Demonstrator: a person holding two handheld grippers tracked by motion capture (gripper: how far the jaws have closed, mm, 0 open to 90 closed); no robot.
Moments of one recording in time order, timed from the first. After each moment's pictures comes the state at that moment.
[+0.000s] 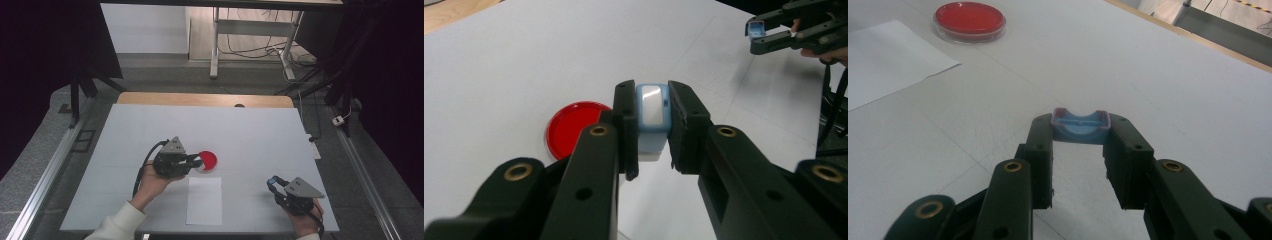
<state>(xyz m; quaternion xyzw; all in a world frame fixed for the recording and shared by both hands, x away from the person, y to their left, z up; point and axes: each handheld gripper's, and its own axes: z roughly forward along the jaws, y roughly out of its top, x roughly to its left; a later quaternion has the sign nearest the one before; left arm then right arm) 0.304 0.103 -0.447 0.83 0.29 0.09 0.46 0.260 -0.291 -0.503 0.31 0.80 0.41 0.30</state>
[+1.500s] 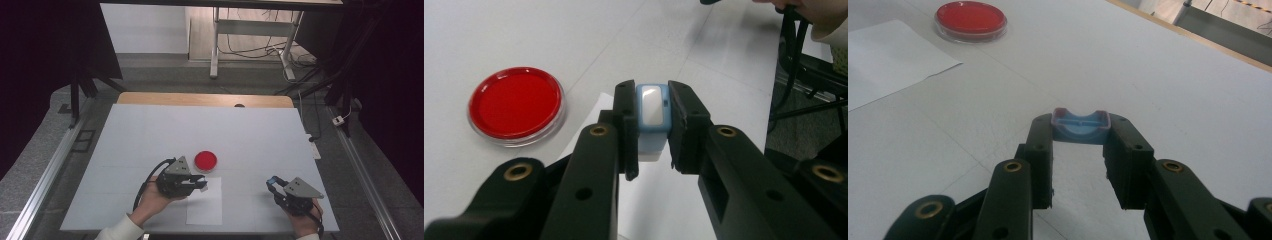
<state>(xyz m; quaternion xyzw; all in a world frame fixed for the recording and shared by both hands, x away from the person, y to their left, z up) 0.271 0.087 -0.469 0.86 0.24 0.05 0.44 0.260 -0.290 -0.503 0.31 0.80 0.41 0.30</state>
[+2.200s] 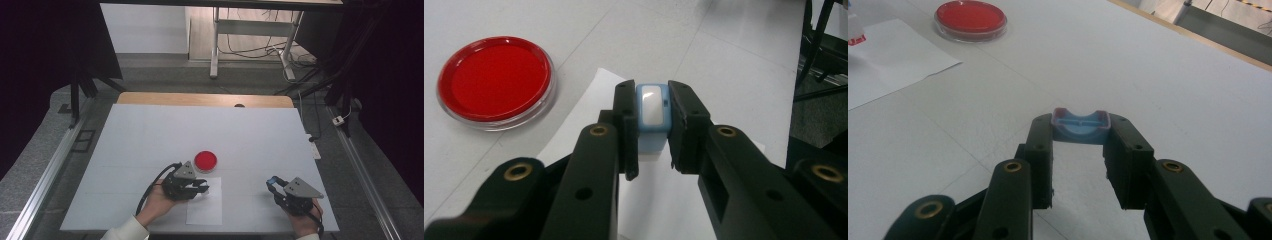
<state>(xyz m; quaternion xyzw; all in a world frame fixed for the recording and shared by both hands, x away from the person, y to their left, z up) 0.275 0.076 -0.491 0.88 0.25 0.05 0.41 0.260 -0.290 -0.503 0.31 0.80 0.41 0.30</state>
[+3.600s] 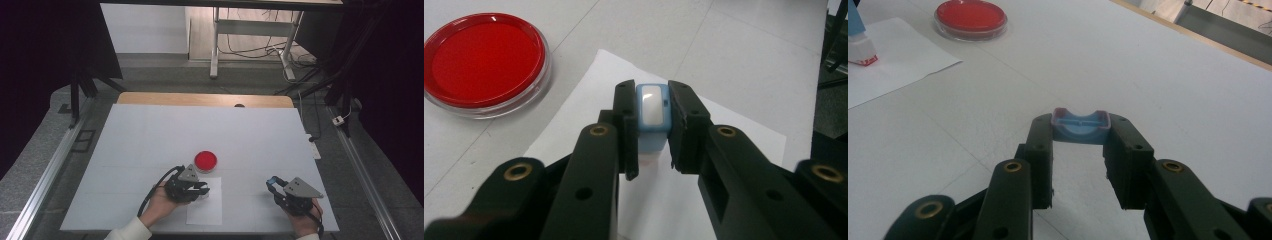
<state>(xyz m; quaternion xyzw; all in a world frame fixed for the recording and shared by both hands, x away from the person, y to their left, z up) 0.277 0.070 -0.507 0.88 0.25 0.05 0.39 0.260 -0.290 -0.503 0.31 0.80 0.41 0.30</state>
